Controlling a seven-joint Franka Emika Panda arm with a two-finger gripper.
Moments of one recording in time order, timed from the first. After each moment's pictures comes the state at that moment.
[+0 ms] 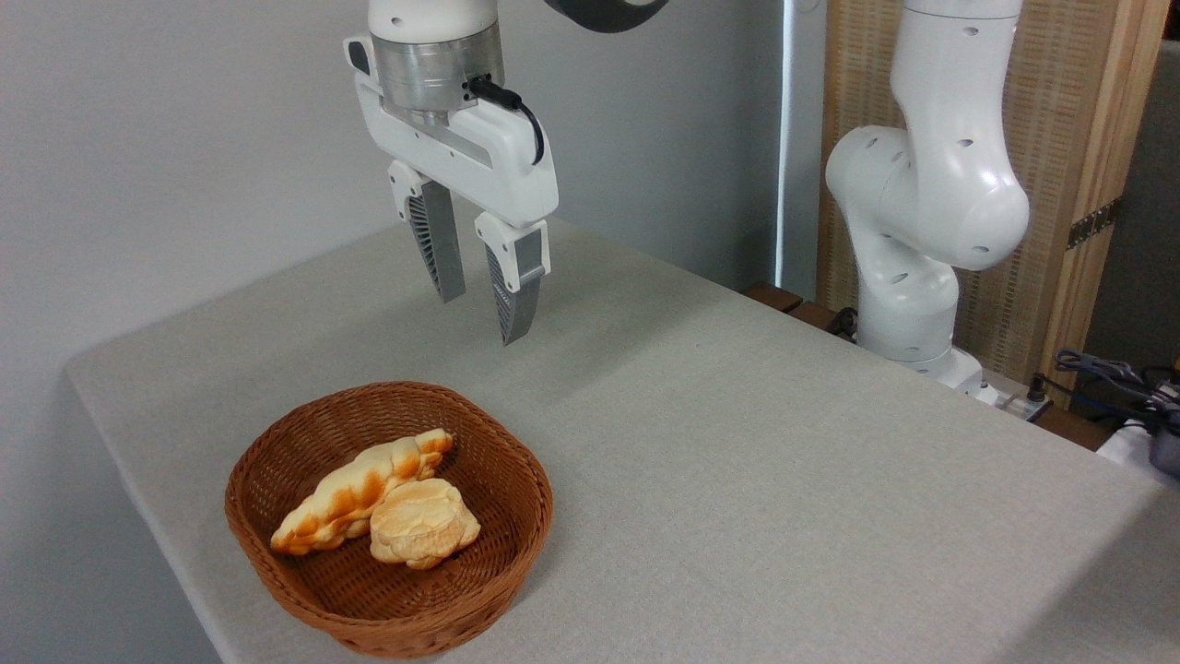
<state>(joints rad) -0.27 -0.13 0.14 -1.84 -0.12 1.72 0.61</state>
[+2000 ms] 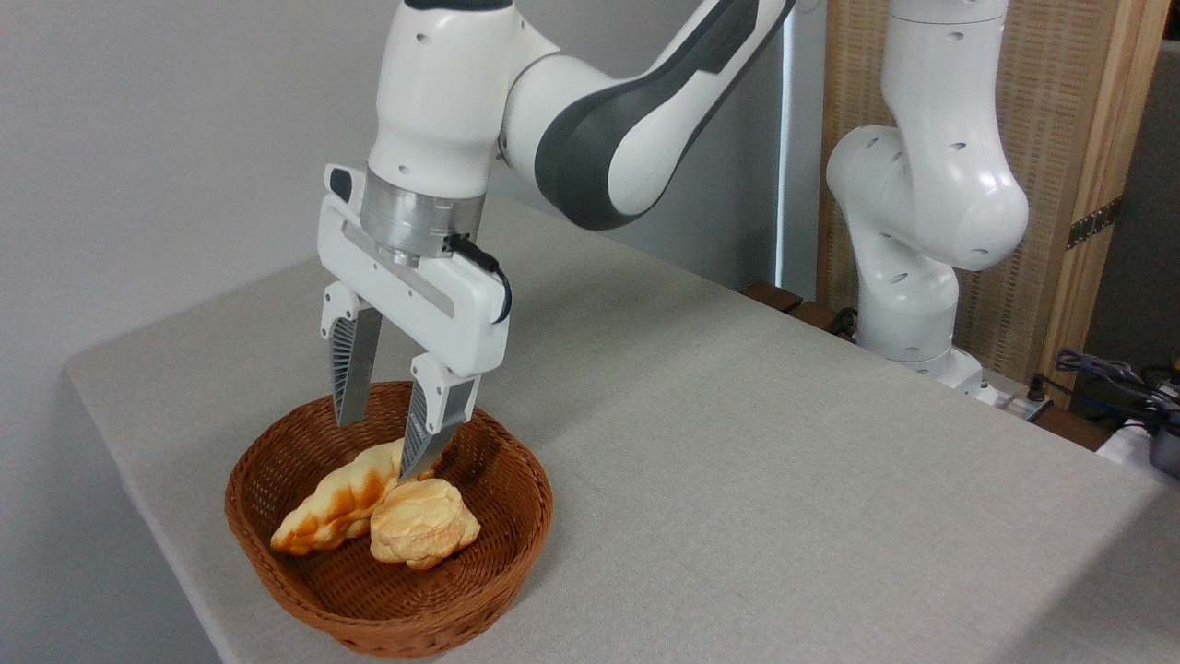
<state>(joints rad) -0.28 -0.03 0.15 -2.08 -0.20 2.43 0.63</state>
